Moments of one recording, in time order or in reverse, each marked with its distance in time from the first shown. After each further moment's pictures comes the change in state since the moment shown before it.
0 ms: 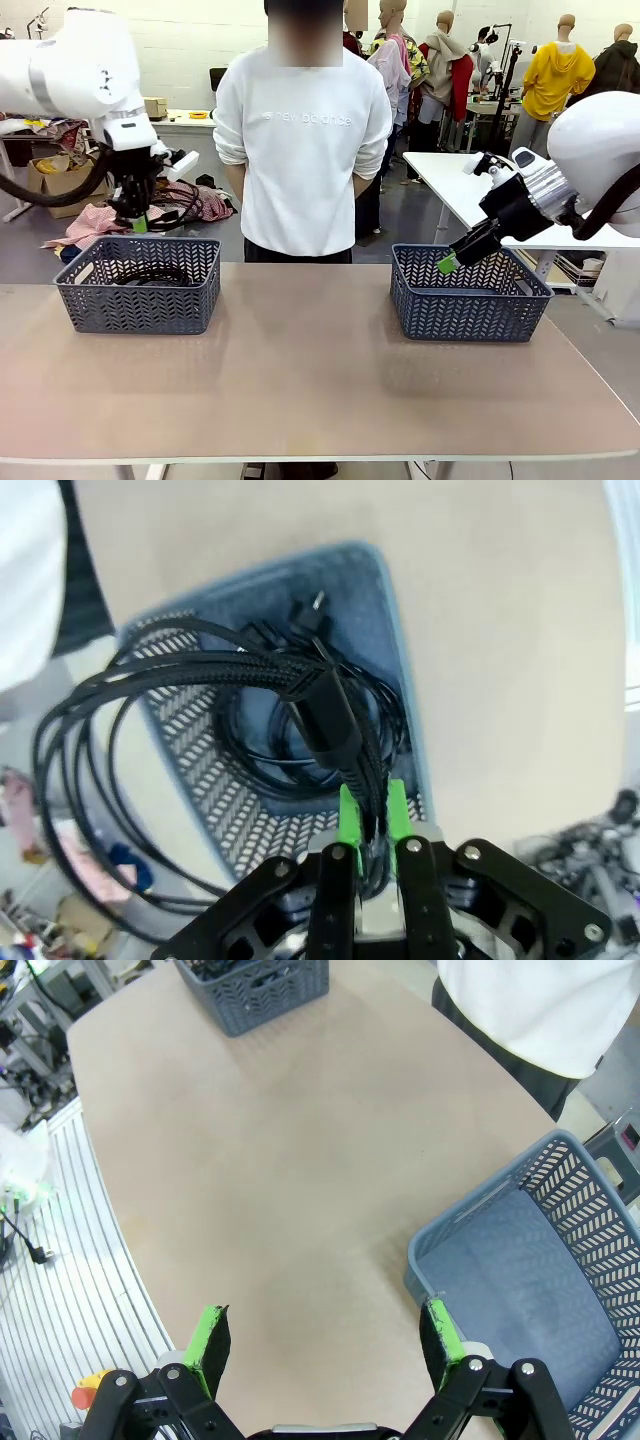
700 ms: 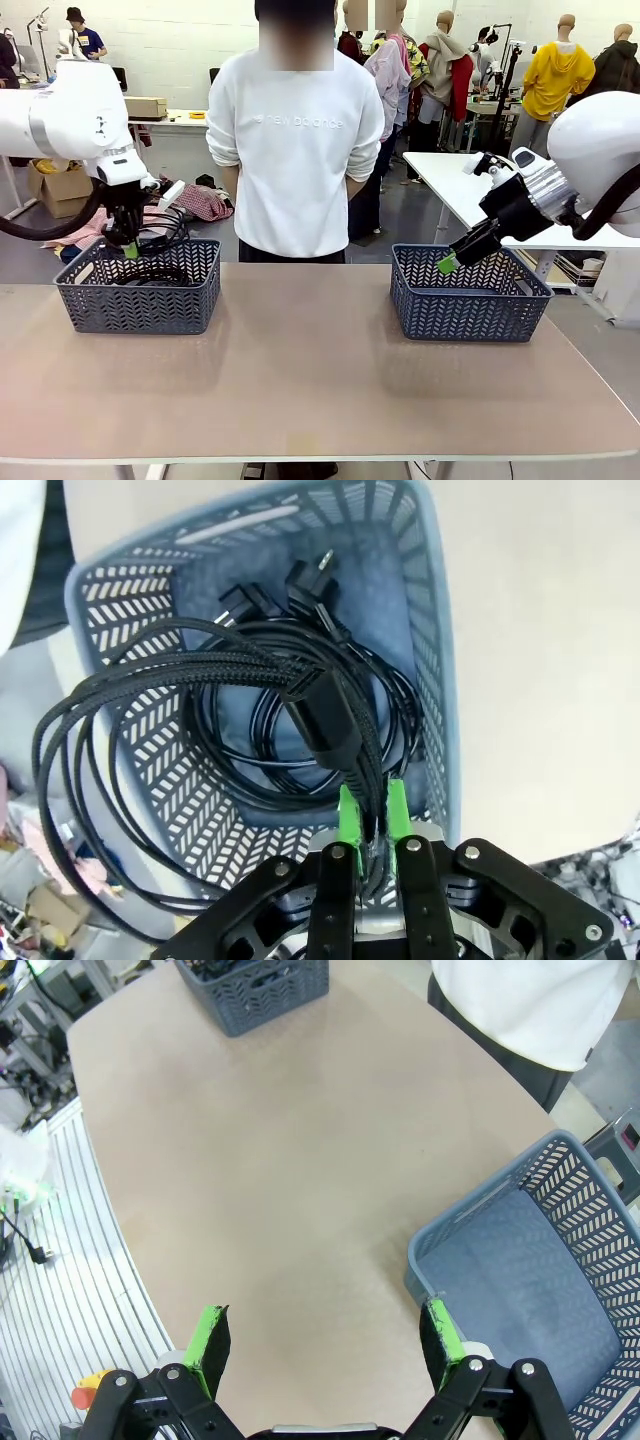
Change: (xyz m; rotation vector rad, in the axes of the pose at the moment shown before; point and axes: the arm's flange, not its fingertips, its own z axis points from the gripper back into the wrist) left arm -0.035 0.012 -0.063 -0.011 -0.015 0.072; right arm 0.000 0.000 0.000 0.000 0.000 0.000
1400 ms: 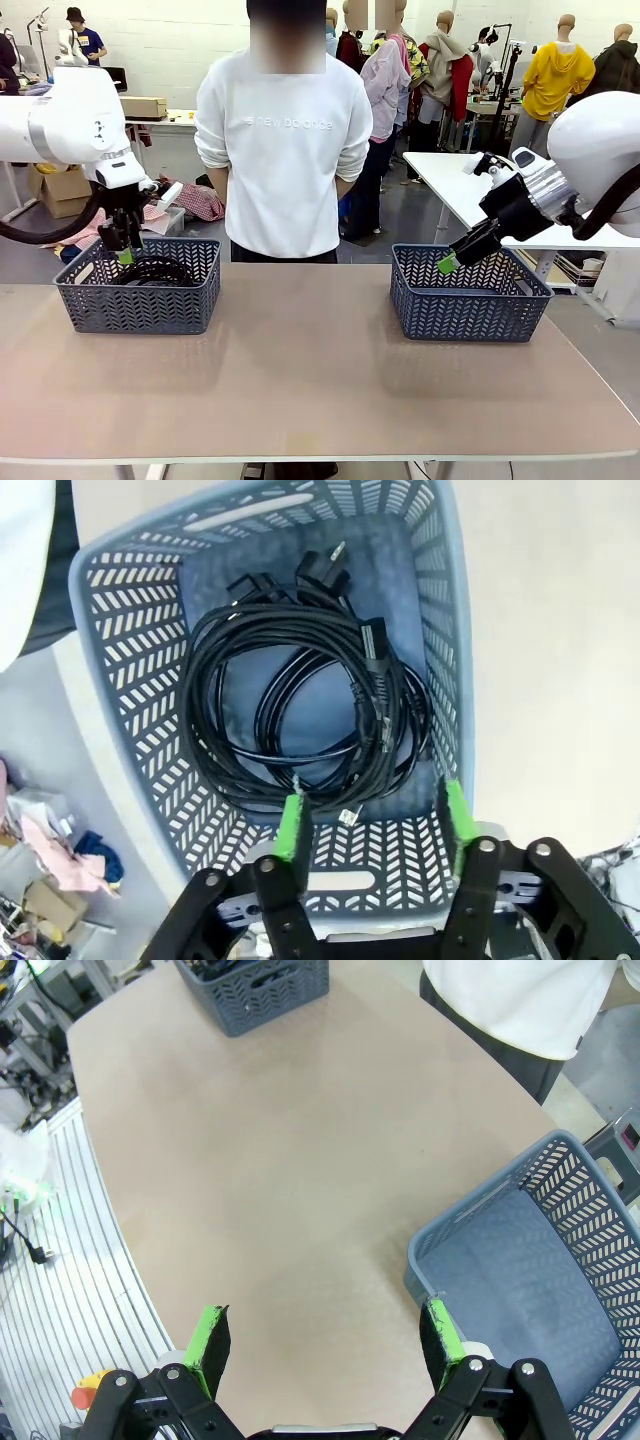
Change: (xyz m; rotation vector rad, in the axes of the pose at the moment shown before) left arm -0.007 0.003 -0.003 0.013 -0.005 0.015; right arm 0.000 0.000 0.000 0.000 0.000 0.000
